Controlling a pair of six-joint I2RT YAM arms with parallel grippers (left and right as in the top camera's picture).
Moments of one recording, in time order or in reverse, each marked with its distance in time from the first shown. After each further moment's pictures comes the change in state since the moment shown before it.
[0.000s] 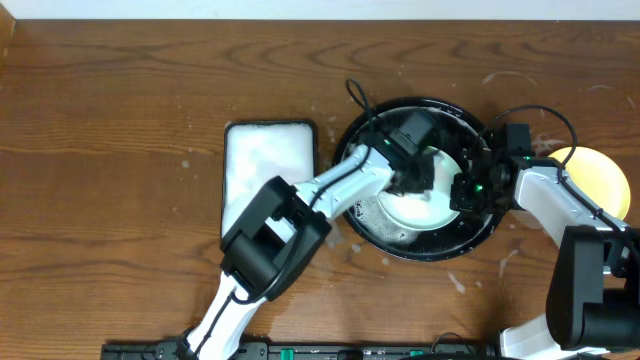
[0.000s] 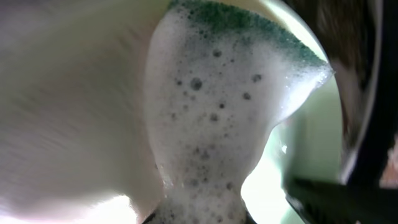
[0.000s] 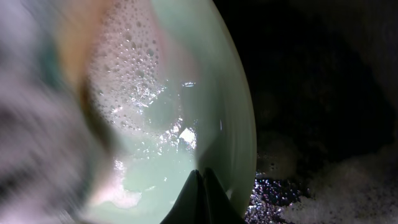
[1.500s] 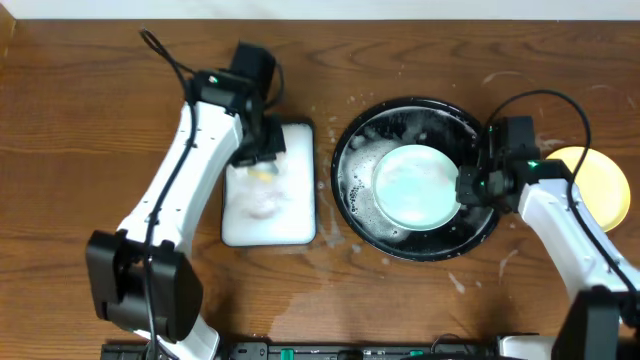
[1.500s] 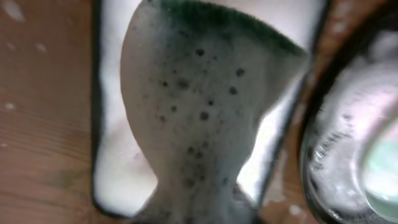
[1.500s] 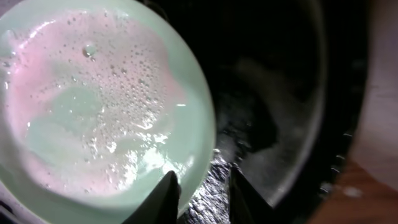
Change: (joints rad) left arm 0.529 -0.451 -0.090 -0.678 -0.237 0.268; right arm 0.079 -0.187 0.031 -0.075 0.192 0.069
